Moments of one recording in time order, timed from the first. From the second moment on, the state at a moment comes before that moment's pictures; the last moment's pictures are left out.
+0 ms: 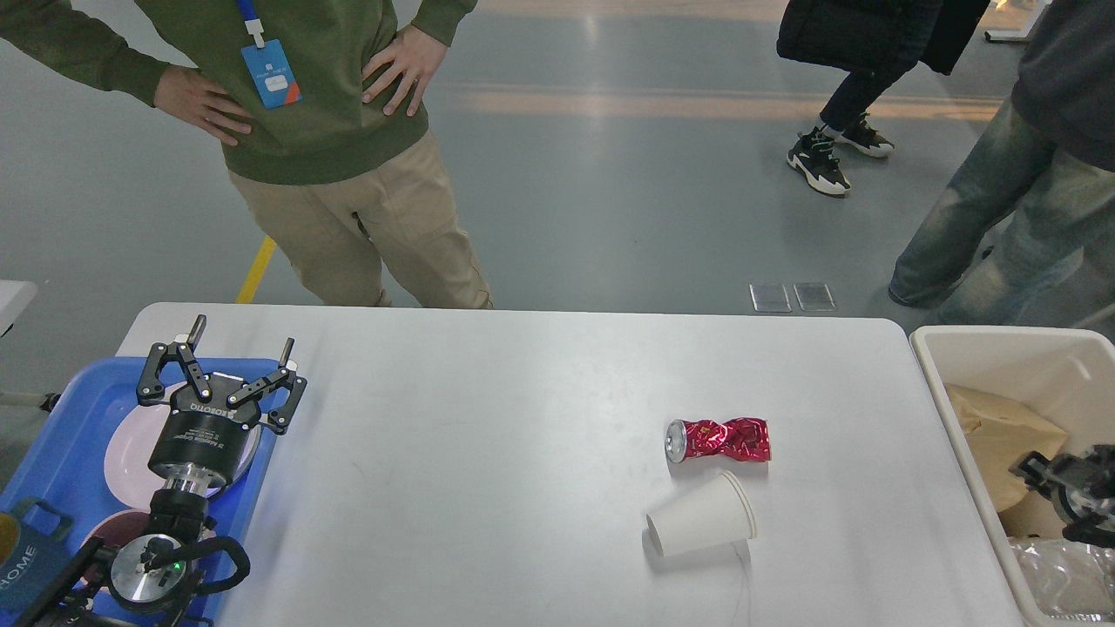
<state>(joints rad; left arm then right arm) -0.19 0.17 -1.38 -0.85 -0.03 -0.63 -0.12 0.99 -0.54 -0.94 0.55 0.01 0.17 -0.31</state>
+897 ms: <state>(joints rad) -0.19 0.17 -1.38 -0.85 -0.03 -0.63 -0.12 2.51 -0.36 -1.30 1.68 0.13 0.78 -0.31</state>
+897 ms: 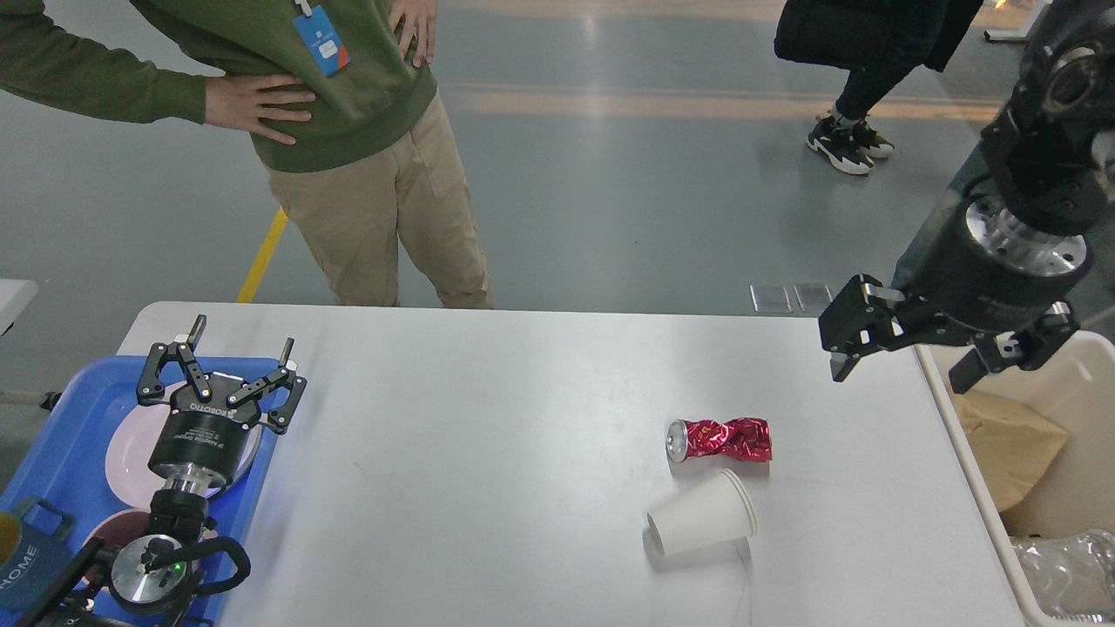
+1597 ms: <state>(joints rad) -0.19 0.17 -1.38 -0.85 -0.03 -0.63 -0.12 2.49 -0.30 -1.27 1.73 0.21 0.66 -0.30</state>
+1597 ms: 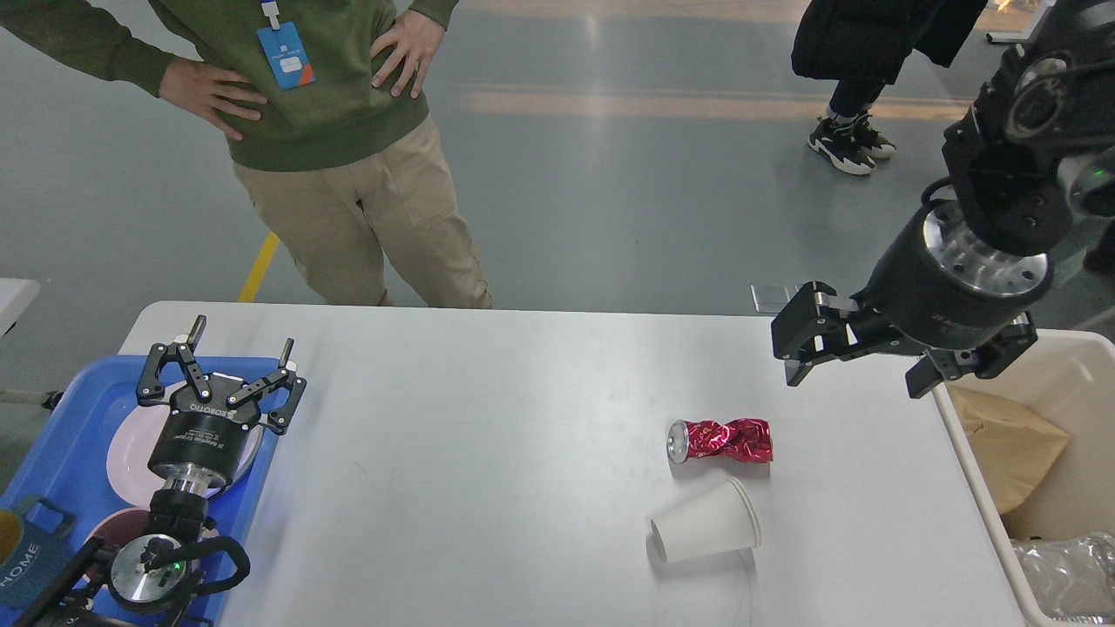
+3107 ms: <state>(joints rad) -0.19 0.17 -1.38 -0.85 -0.03 -0.63 -0.12 1.26 -0.14 -0.86 1.07 0.87 -0.12 -0.33</state>
